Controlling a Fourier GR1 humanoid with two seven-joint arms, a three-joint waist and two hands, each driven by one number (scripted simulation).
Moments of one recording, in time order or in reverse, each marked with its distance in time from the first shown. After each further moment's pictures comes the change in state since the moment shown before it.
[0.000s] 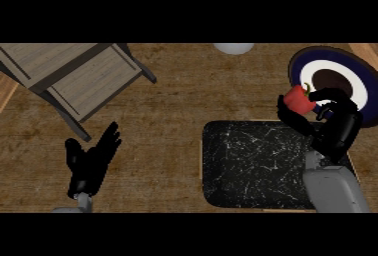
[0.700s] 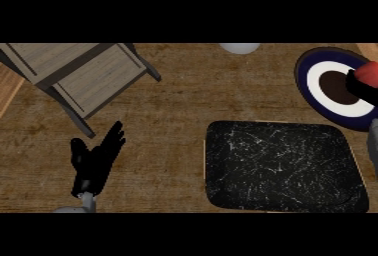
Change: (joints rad) left arm -0.005 -0.014 -0.018 -0.011 -0.016 -0.003 0.006; right arm -0.283 -0.254 -0.405 0.614 -0.470 0.052 -0.557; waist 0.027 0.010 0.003
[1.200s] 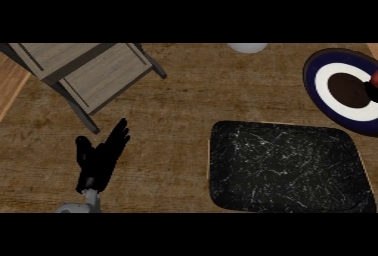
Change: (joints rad) left arm -0.025 -0.007 -0.013 0.016 -0.005 -0.018 -0.013; right arm -0.136 -0.176 -0.075 0.445 -0.028 0.169 -0.096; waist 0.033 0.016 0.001
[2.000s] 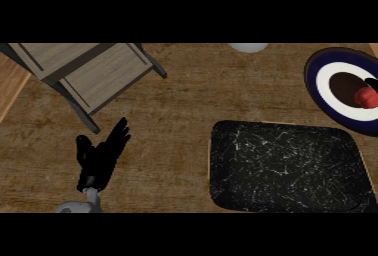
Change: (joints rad) left arm -0.010 -0.004 0.007 0.015 0.000 -0.001 -0.012; right arm -0.072 -0.036 -0.179 0.150 -0.177 0.289 -0.274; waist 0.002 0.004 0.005
